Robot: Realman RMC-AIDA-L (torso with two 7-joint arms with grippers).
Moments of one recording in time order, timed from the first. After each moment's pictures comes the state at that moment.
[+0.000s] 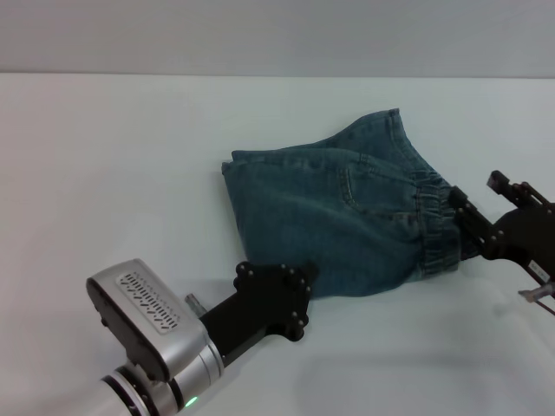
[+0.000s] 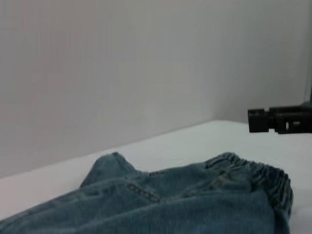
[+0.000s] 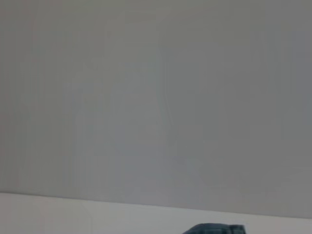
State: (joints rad) left arm -0.36 -2.07 -0.33 -0.56 2.44 0.89 -0.04; right arm -0.03 2.08 1.41 0.81 -0.44 0.87 -2.51
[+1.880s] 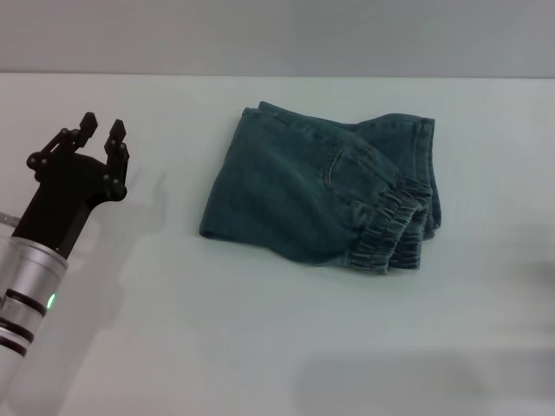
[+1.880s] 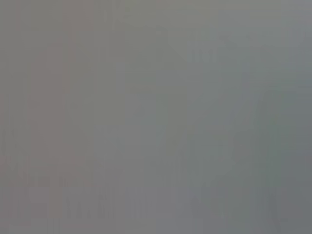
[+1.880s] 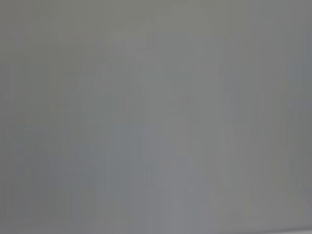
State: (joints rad) left arm -0.30 -2.07 -0.82 -0.38 2.43 1.20 0.03; right arm -0.03 2.09 1.46 0.52 0.10 1.08 -2.88
